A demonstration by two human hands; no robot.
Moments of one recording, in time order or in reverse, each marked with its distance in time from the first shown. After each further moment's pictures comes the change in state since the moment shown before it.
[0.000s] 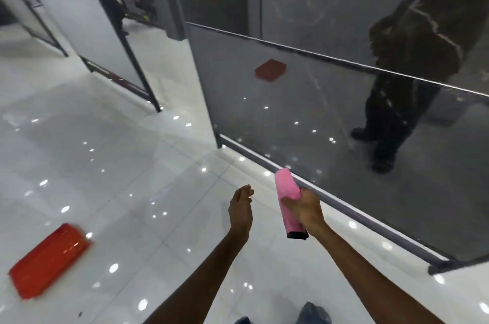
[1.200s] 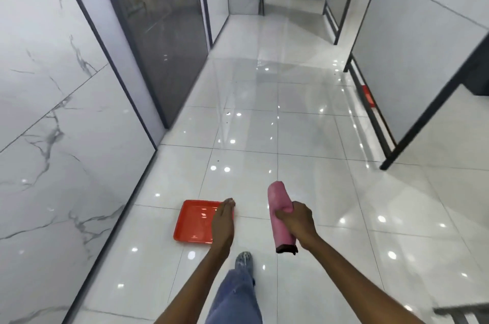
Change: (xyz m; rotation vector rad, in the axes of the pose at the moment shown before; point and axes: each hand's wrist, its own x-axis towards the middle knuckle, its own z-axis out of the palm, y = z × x) left_hand 0.364 0.132 -0.785 -0.389 0.989 -0.003; right_hand 0.005 -0.511 0.829 -0.420 -0.901 -0.500
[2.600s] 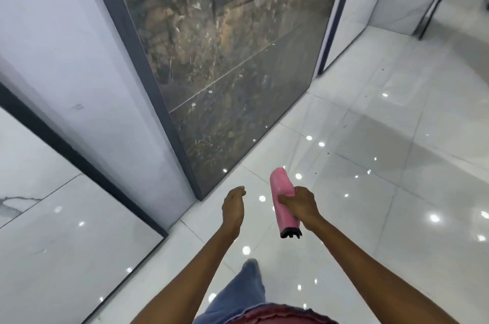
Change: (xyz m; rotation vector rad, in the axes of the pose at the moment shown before) left_hand 1.022 0.476 0.058 -0.230 0.421 -0.189; right_hand 0.974 -0.698 0.269 -0.317 -0.440 -0.254
